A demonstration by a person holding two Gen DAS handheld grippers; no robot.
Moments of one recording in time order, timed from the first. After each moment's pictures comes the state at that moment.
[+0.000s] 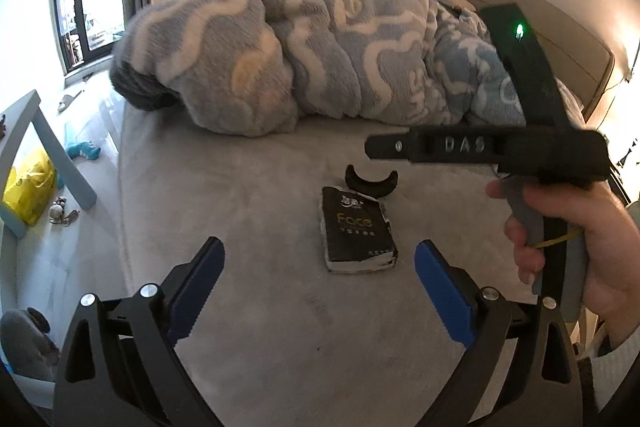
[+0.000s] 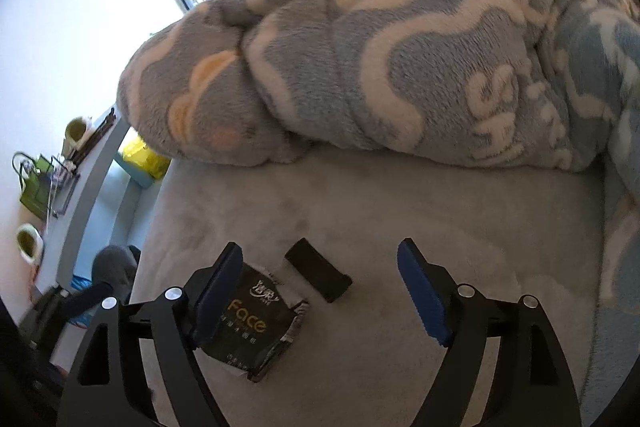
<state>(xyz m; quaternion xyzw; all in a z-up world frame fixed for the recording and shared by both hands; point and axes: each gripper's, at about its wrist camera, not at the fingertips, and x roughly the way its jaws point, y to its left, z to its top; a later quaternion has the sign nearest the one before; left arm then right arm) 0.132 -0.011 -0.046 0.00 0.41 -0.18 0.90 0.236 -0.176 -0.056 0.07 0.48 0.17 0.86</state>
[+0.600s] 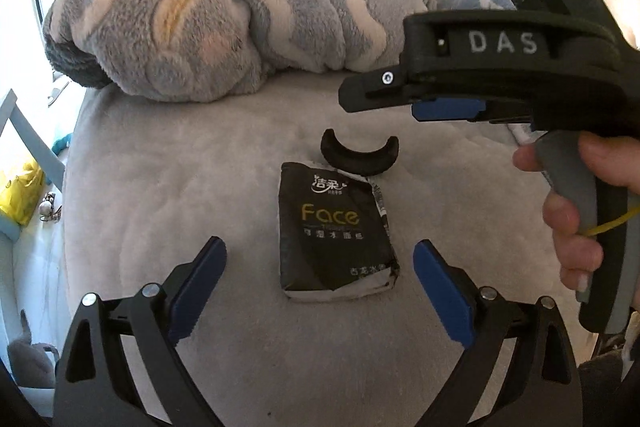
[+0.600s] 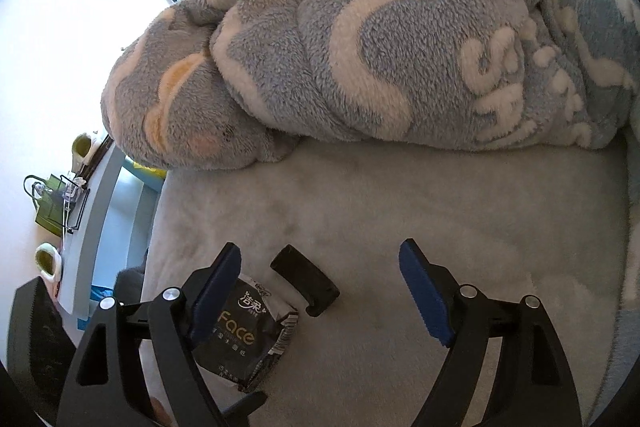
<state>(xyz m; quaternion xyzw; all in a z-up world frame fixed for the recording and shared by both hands) 0.160 -0.049 -0.095 0.02 0.45 -0.18 0.87 0.251 -0.197 -0.069 0.12 0.51 0.18 0.83</state>
